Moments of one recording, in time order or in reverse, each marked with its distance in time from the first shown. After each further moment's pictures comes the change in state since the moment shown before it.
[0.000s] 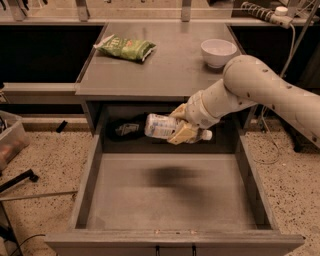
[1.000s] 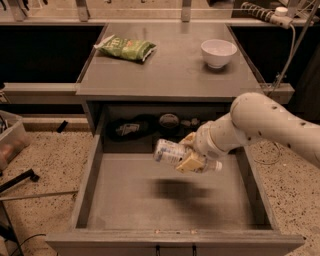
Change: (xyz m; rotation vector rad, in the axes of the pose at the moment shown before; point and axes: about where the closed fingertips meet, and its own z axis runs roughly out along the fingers) arm 0.042 0.069 0.014 0.014 0.057 0.167
